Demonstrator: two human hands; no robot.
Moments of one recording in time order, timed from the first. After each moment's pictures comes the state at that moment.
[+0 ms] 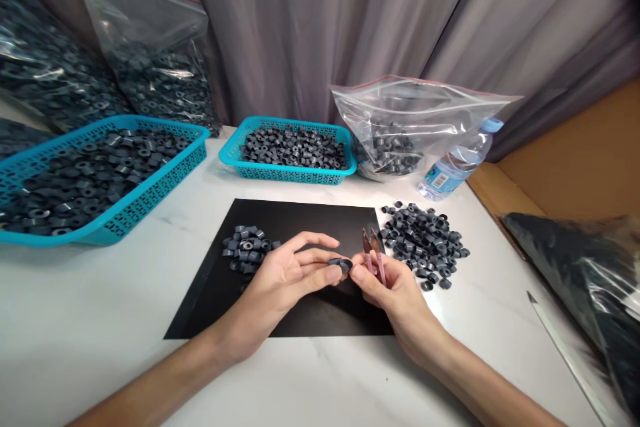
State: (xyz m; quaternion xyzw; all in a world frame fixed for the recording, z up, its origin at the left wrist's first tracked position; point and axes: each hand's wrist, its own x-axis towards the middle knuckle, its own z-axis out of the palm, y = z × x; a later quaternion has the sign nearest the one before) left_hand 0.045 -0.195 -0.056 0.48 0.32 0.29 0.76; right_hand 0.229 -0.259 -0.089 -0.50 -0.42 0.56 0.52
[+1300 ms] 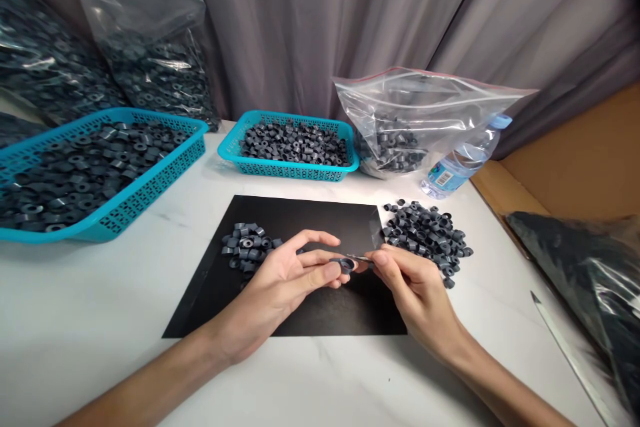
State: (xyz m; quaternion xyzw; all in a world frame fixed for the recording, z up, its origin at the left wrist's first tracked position) left_hand 0.045 -0.197 -0.052 0.43 0.31 0.28 0.80; right_hand 0.250 -0.261 -0.078 -0.55 -0.64 0.29 0.45
